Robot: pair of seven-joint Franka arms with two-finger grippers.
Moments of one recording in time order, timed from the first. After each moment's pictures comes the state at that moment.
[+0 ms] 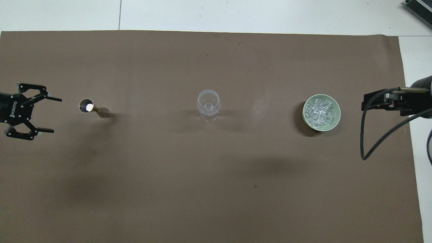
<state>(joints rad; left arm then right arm) 0.30 0.19 -0.02 -1.78 -0.62 1.68 -0.75 -0.08 -0.02 0.09 -1.61 -0.01 1.63 0.17</state>
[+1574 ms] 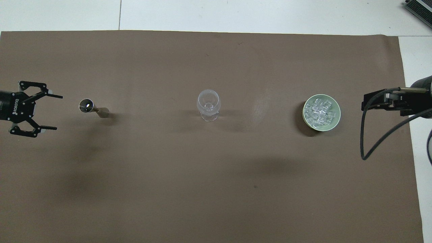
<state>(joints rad) 0.32 0.23 -0.03 -1.76 -0.66 1.67 -0.81 -0.08 -0.02 0.09 -1.61 -0.01 1.63 0.17</state>
